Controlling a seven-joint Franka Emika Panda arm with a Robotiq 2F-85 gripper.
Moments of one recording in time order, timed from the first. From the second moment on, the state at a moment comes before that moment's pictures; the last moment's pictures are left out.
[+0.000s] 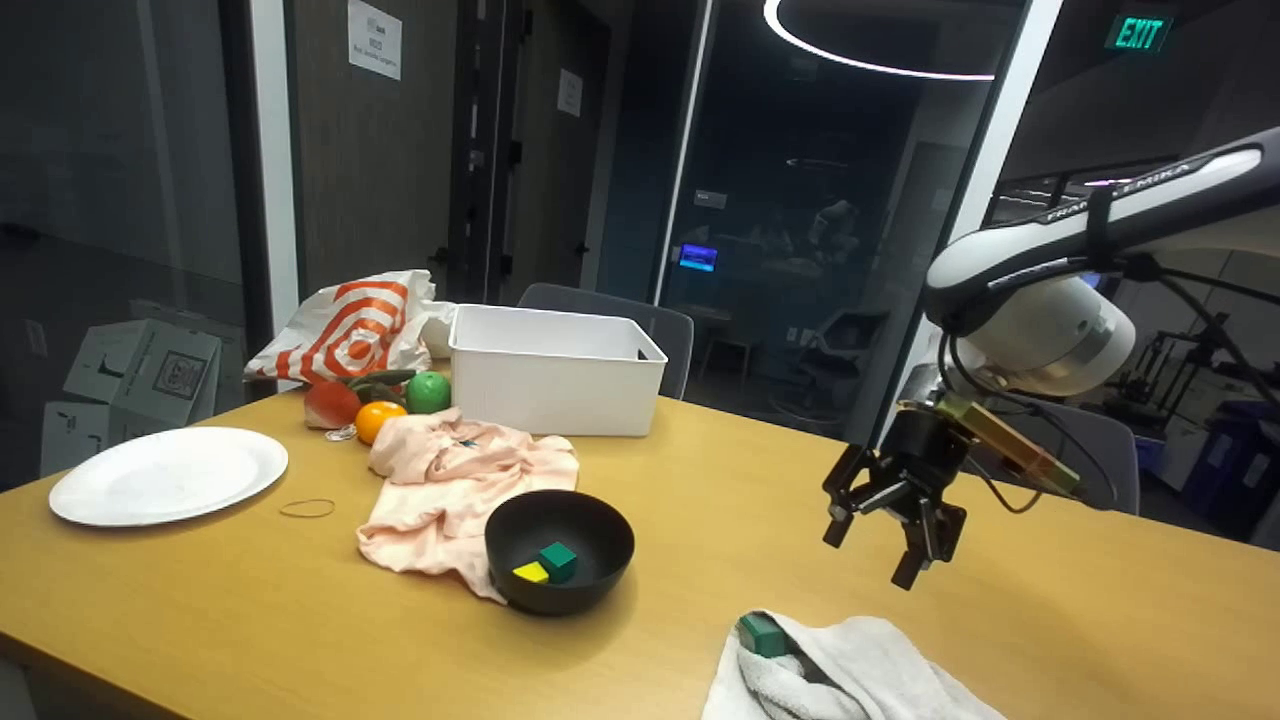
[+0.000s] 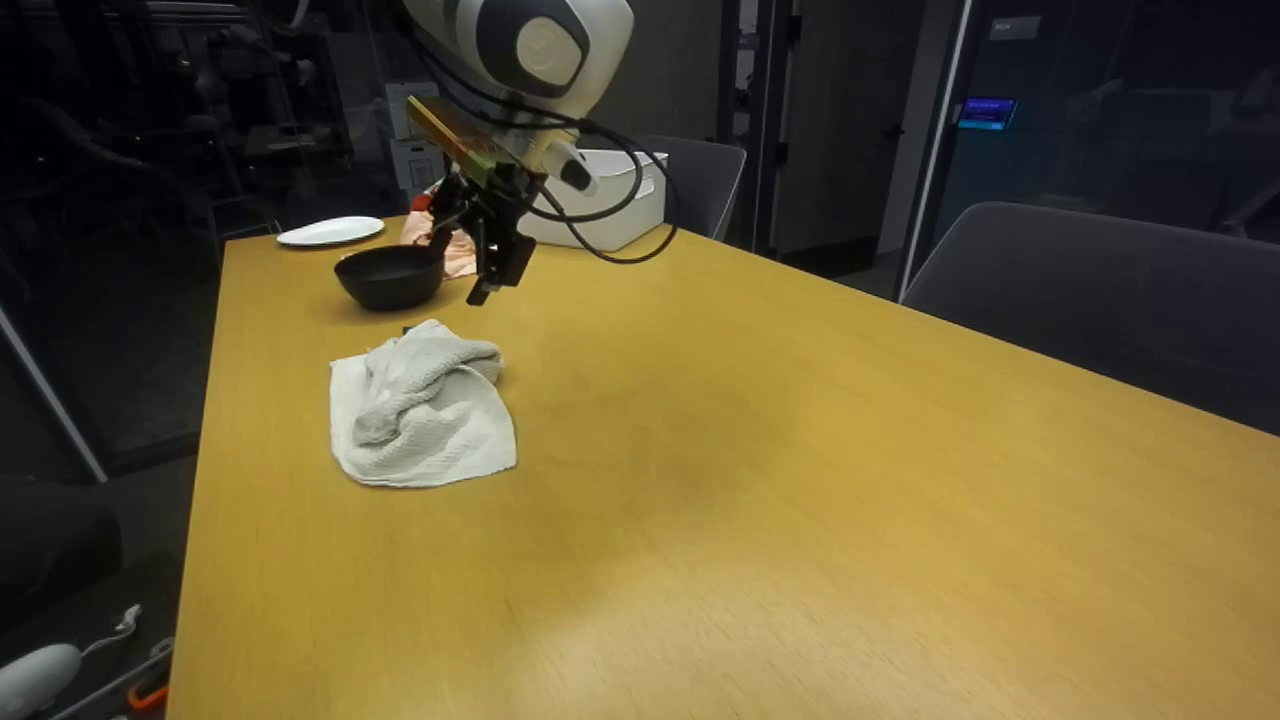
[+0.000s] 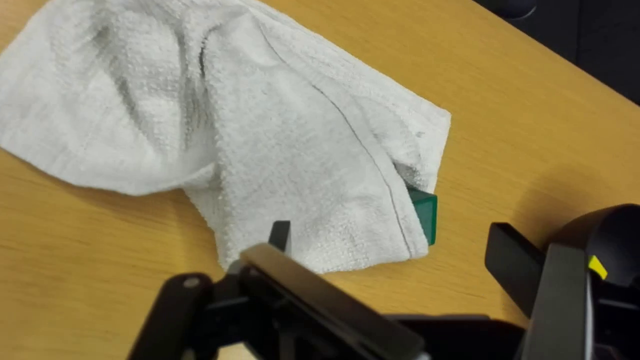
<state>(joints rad) 0.07 0.31 0.11 -1.89 0.45 1.84 0.00</state>
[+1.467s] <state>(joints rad) 0.23 0.30 0.23 -2.03 0.38 2.11 0.03</state>
